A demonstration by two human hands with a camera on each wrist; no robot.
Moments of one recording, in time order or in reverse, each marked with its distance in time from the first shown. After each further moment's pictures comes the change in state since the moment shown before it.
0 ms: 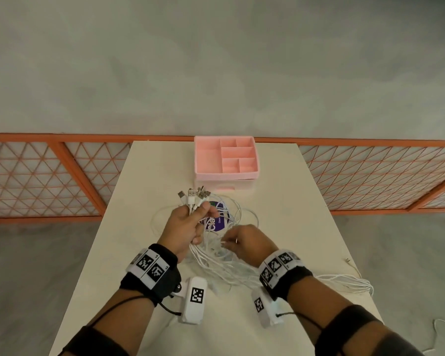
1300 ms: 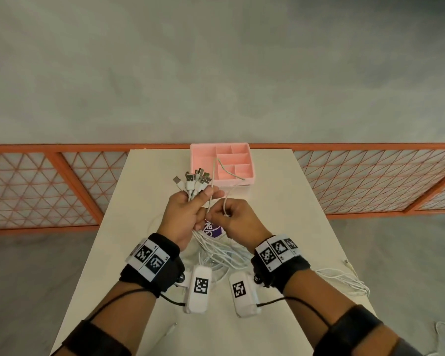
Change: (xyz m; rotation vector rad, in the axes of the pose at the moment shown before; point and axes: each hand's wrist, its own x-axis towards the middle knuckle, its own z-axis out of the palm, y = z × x) left_hand 0.010 0.038 0.020 -0.057 0.001 0.141; right_hand 0.002 -0.067 -0.054 0.780 0.245 0.043
